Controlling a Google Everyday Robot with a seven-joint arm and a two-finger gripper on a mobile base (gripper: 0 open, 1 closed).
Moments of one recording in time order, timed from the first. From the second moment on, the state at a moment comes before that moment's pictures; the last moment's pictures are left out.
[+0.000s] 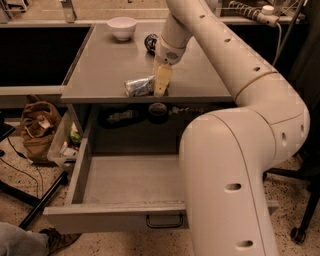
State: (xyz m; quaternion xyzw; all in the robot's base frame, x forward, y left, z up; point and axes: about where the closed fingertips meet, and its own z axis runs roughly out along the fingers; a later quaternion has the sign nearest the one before) arm 0.765 -0.011 0.834 -0.72 0.66 0.05 0.20
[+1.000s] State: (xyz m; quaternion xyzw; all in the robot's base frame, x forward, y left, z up) arm 0.741 -0.008 0.840 -0.70 0.67 0.08 0.24
